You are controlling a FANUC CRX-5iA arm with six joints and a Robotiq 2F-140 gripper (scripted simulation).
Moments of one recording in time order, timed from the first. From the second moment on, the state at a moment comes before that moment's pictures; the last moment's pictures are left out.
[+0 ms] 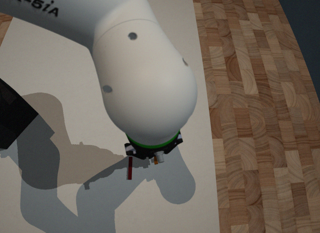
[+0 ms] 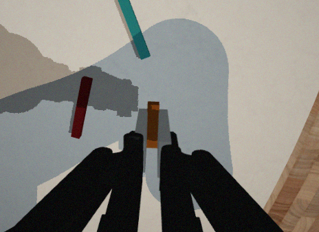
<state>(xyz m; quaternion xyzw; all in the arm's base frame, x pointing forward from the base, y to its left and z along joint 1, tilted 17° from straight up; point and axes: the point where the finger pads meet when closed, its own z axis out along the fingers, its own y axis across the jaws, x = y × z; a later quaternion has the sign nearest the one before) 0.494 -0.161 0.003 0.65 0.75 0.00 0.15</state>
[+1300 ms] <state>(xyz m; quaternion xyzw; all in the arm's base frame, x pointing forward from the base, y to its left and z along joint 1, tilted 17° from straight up) 0.504 -0.170 -0.038 0.65 0.75 0.00 0.15</state>
